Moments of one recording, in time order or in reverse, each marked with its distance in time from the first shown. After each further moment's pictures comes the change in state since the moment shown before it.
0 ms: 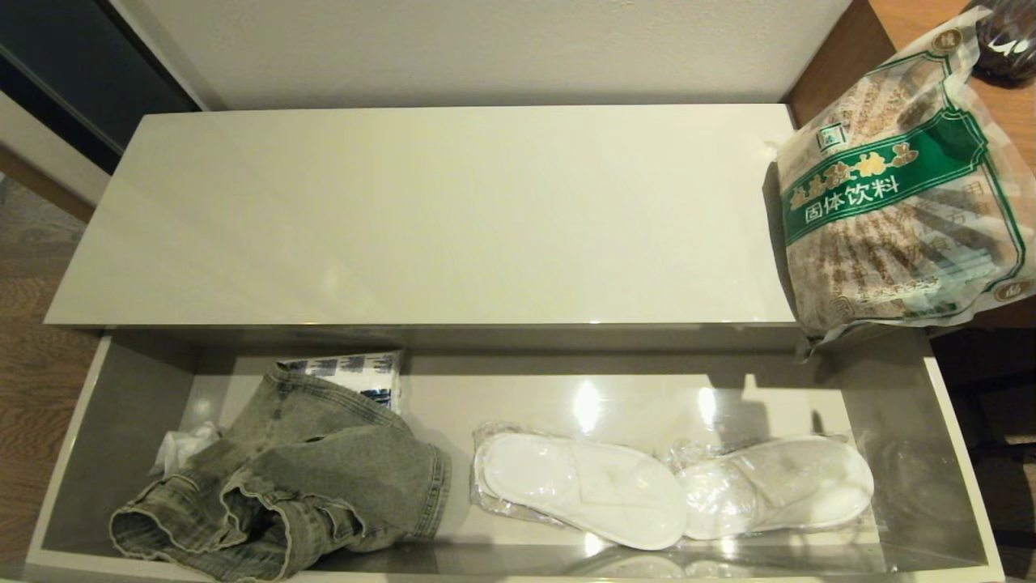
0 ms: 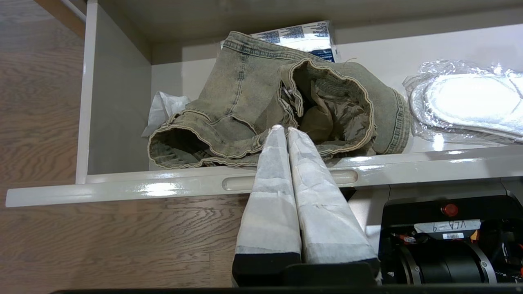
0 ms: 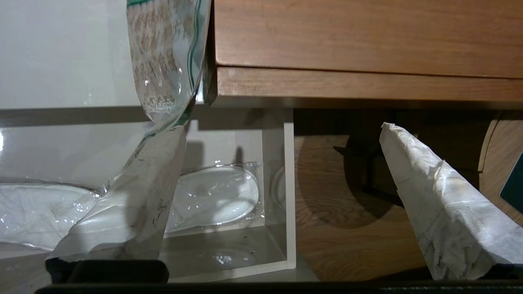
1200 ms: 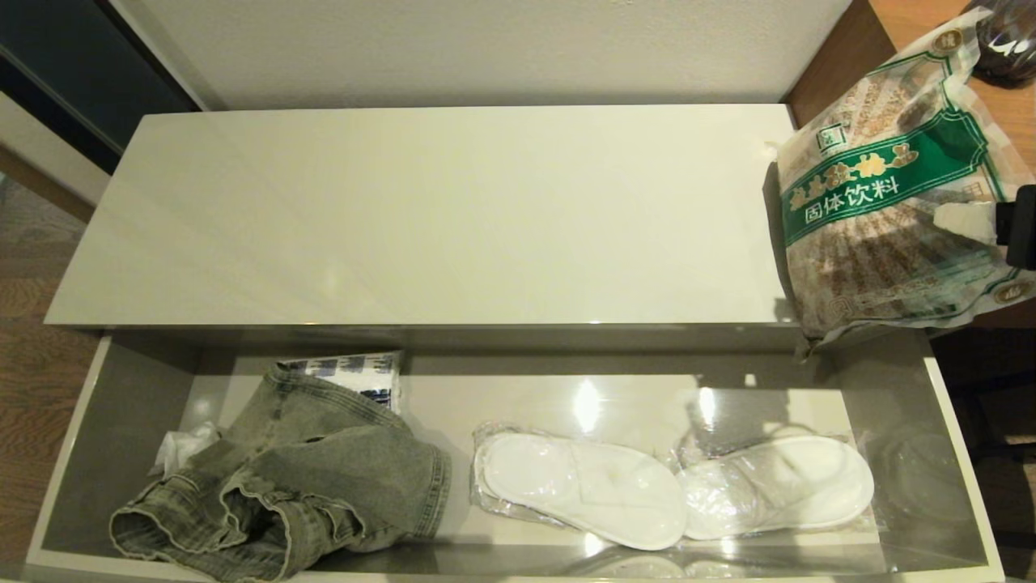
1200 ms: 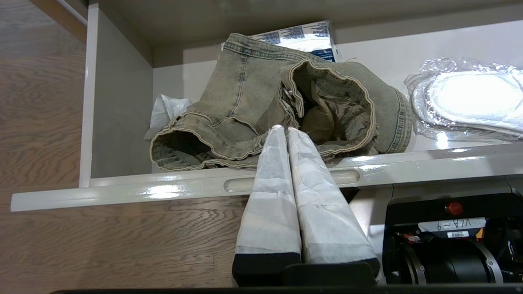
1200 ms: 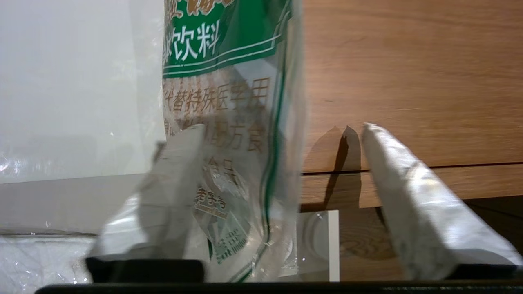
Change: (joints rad) left arm -0.001 0.000 0.000 -0.002 -0.001 0.019; right arm 0.041 0.235 0.026 -0.291 -0.003 0.037
